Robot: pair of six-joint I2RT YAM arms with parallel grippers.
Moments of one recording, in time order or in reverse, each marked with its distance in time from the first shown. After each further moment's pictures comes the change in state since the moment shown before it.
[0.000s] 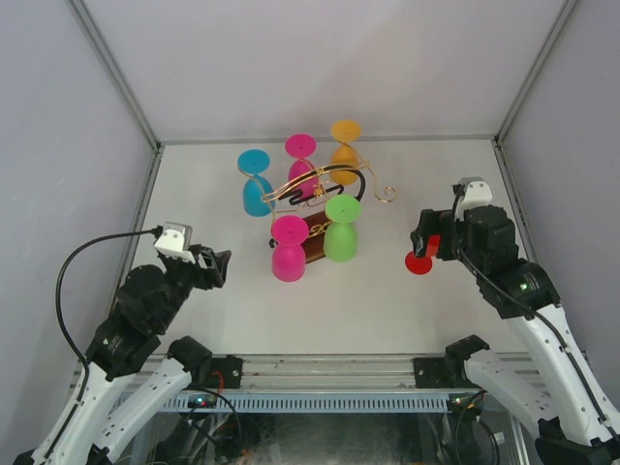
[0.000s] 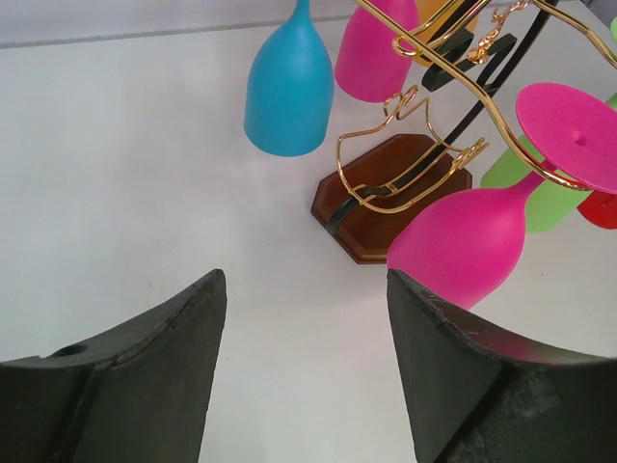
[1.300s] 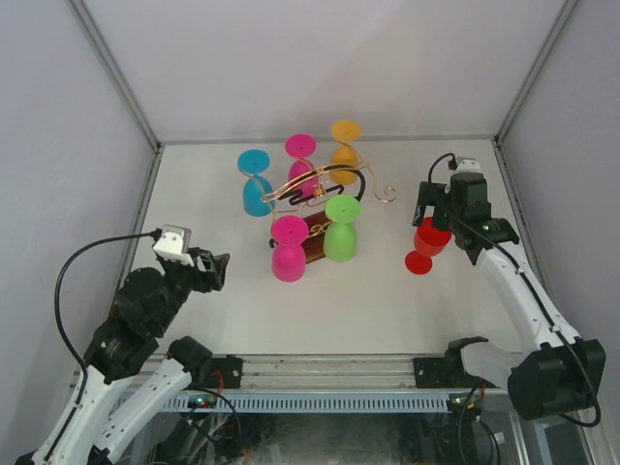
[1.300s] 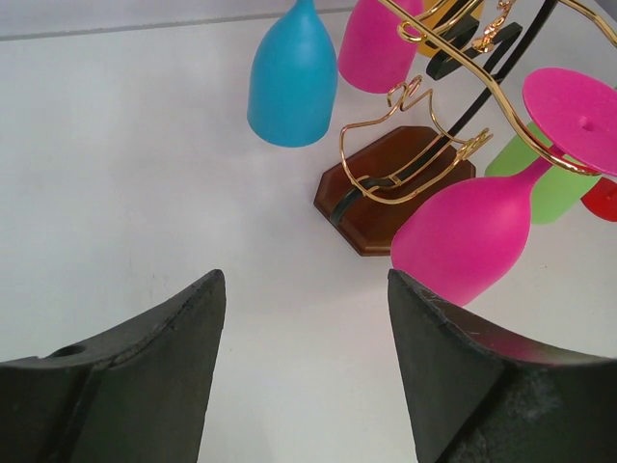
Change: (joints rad) left arm 0.000 -0.019 0.000 -0.032 -0.002 0.000; right arm -0.235 0.377 -0.023 0.229 0.007 0.007
